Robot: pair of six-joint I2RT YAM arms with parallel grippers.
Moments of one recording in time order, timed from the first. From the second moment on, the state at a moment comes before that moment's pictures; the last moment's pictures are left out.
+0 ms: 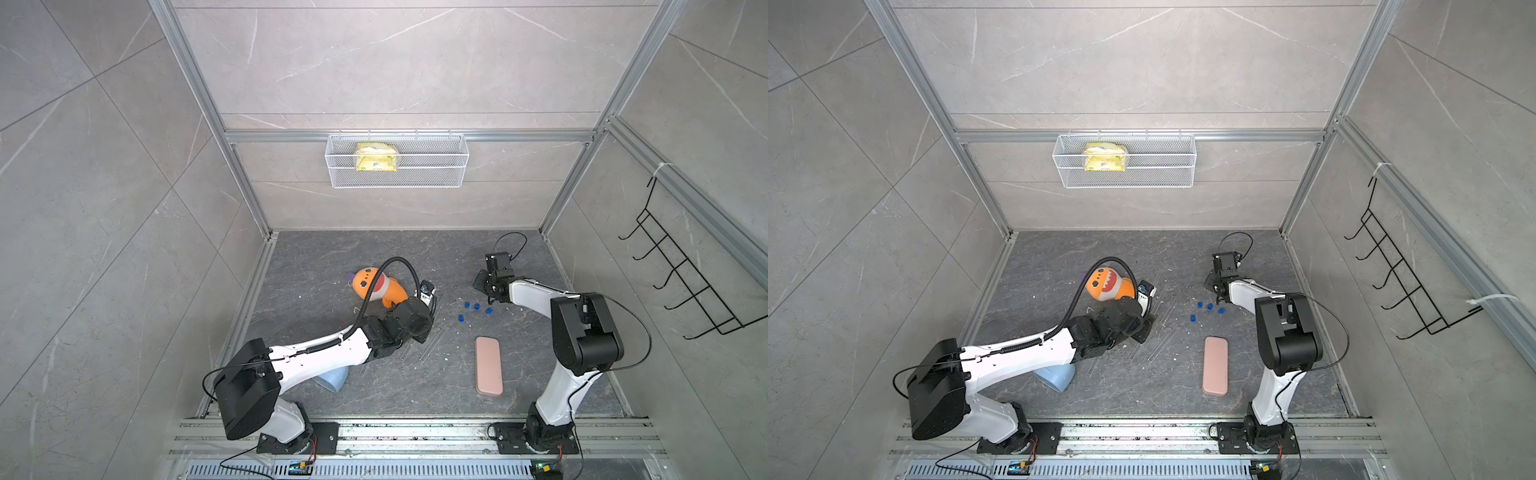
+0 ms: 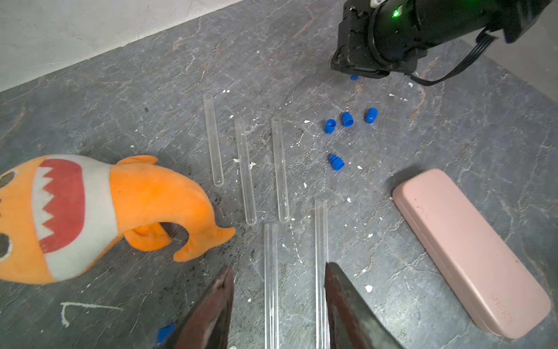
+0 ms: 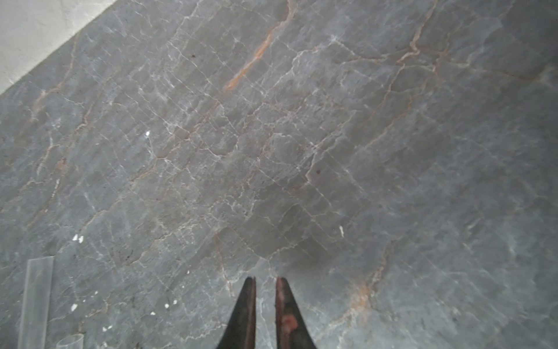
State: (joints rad) left arm -1.04 1.47 1.00 -0.21 -0.31 -0.25; right arm 0.15 1.84 1.08 -0.15 0.16 0.59
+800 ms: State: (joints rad) left arm -1.03 1.44 0.97 -0.22 -0.33 -0.26; right arm 0.15 1.87 1.09 -0.29 0.20 0.56
